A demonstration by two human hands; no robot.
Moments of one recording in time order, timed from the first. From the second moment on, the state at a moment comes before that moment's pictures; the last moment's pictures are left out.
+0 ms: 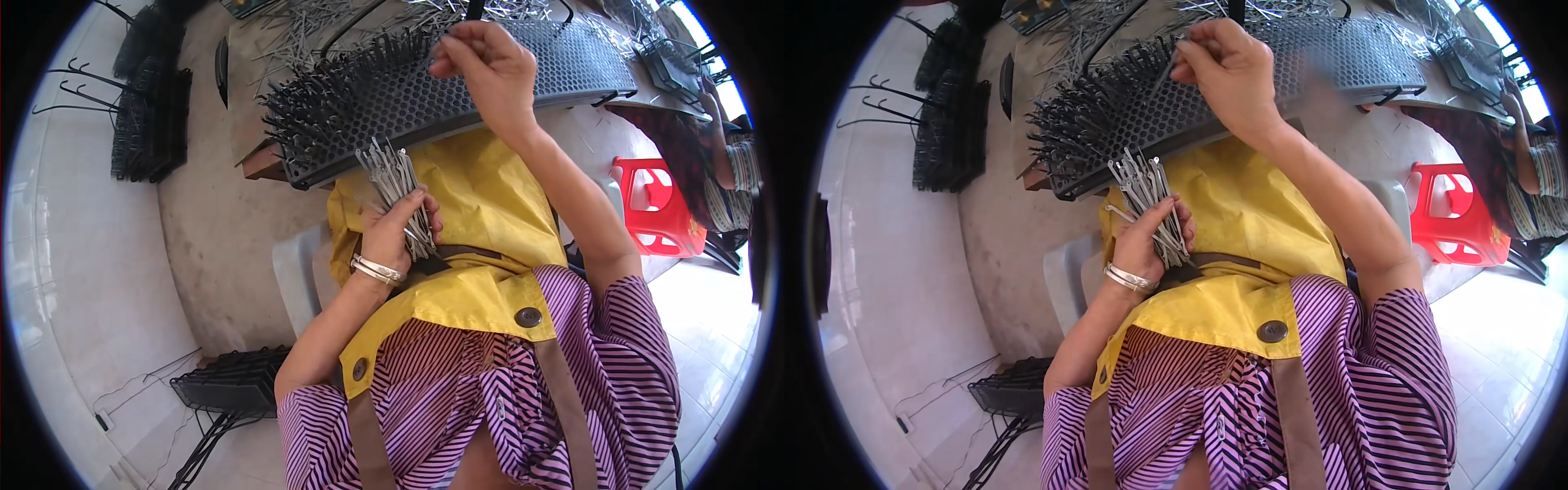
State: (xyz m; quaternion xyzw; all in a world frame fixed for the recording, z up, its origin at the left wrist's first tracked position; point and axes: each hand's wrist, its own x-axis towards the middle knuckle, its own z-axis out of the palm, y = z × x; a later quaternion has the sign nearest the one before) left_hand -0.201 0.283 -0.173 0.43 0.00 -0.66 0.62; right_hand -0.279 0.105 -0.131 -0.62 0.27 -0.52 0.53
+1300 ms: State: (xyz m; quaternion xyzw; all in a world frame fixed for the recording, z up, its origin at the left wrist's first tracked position) left_hand -0.202 0.282 -0.160 0.44 -0.06 -0.62 0.65; right_hand -0.293 0.155 -0.133 -0.69 0.32 -0.11 0.64
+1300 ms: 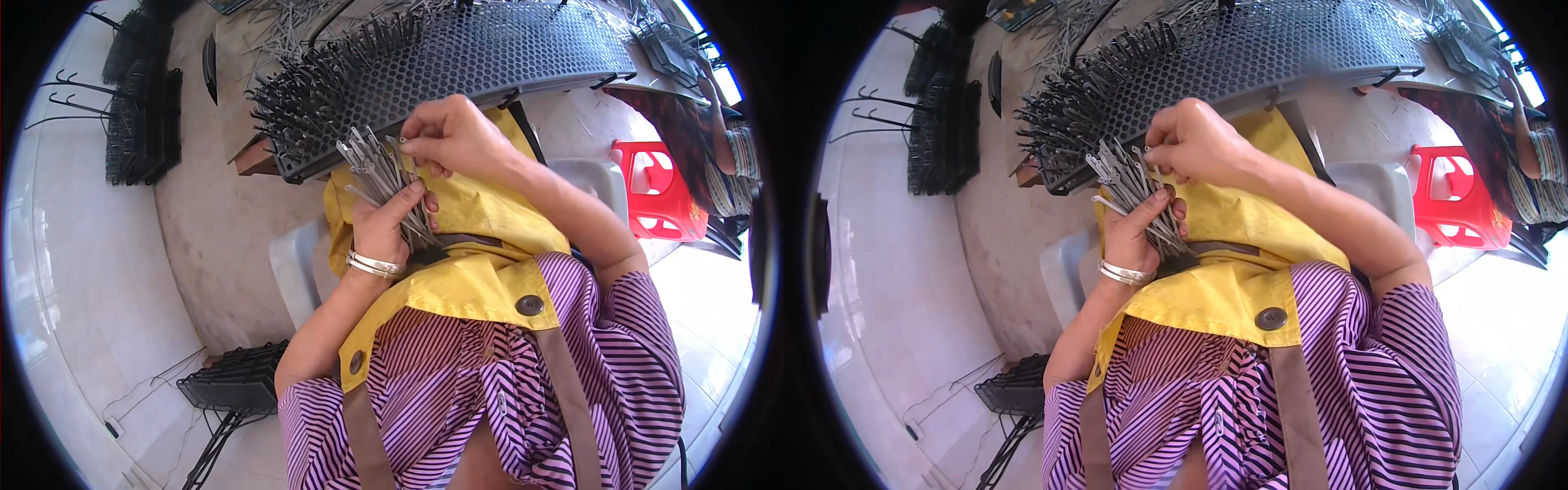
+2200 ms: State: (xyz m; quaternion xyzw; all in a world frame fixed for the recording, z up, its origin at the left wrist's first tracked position) left_hand -0.202 0.290 -0.171 0.42 -0.05 -0.64 0.64; right_hand -0.241 0.095 -0.122 -0.82 0.12 -0.54 0.14
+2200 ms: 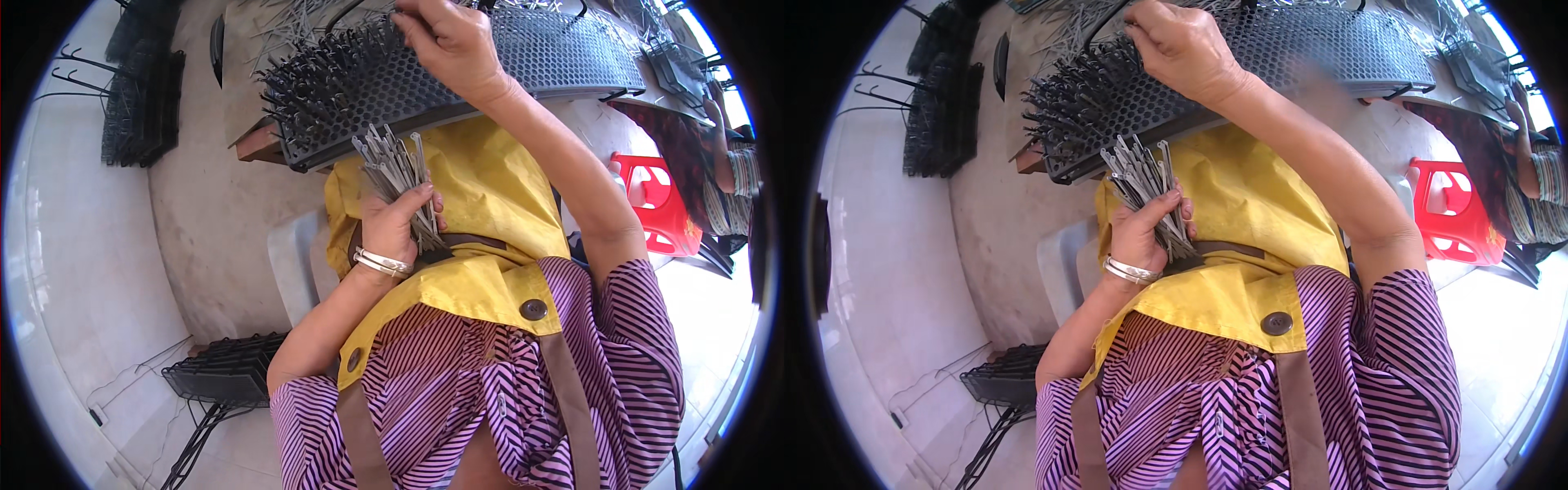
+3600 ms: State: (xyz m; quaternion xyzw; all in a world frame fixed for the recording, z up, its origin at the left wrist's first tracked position) left_hand -0.205 0.290 -0.164 0.43 -0.02 -0.62 0.66; right_hand -0.223 0.093 -0.141 -0.88 0.03 -0.47 0.10
